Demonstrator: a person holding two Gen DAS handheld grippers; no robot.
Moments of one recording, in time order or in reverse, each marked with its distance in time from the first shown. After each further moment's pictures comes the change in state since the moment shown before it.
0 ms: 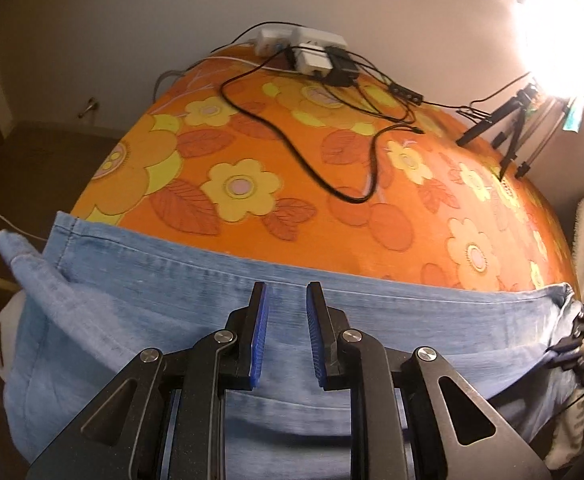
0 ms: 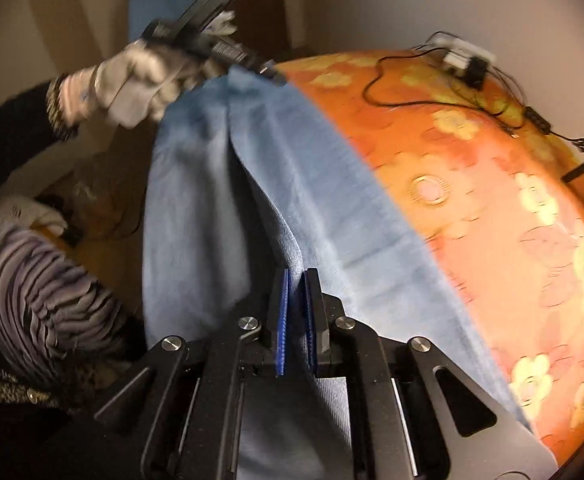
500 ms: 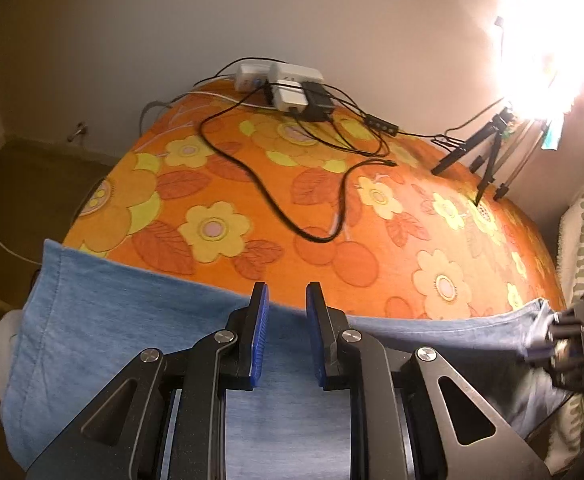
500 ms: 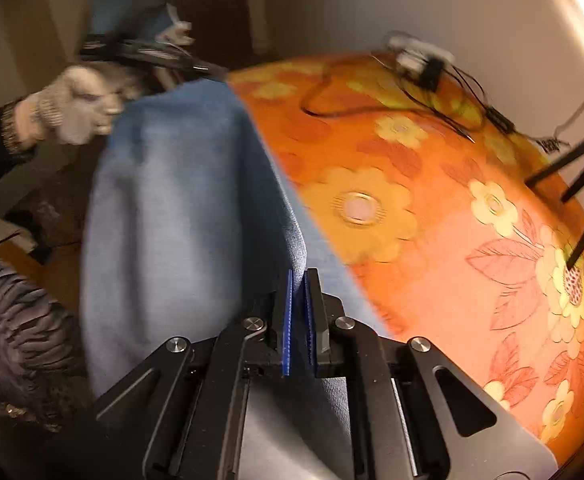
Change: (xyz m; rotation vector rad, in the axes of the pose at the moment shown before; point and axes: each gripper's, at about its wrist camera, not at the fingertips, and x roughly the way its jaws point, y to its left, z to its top) left arm -0.020 -0.020 0.009 0.019 -0.099 -0.066; right arm 0.000 -0.007 0.007 -0.041 -0.032 -0.118
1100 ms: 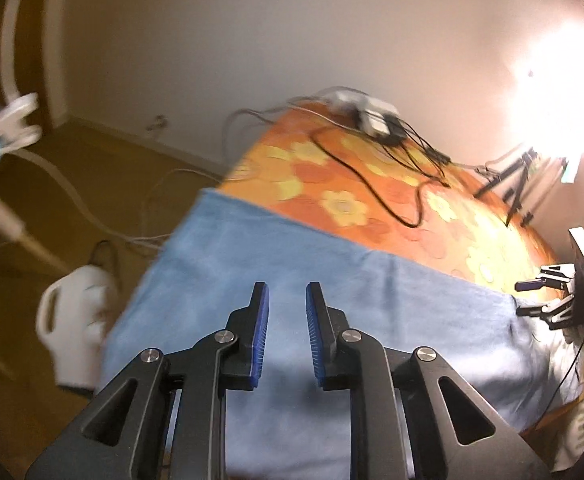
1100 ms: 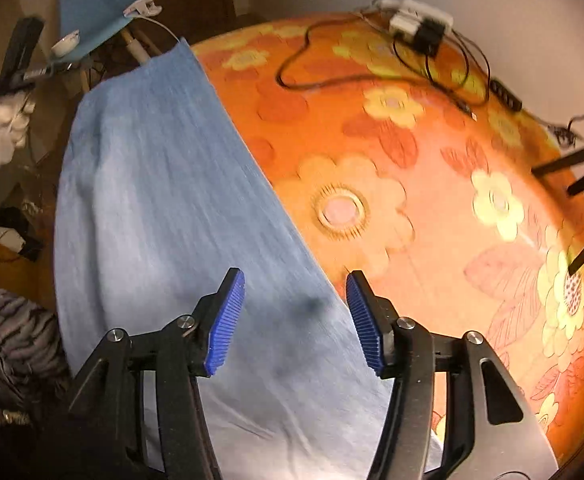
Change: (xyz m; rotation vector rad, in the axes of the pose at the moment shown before) left arm -0.073 0.092 -0.056 -0.109 -0.095 0.111; right arm 0.054 -0.043 0.034 0.084 0.219 -0.048
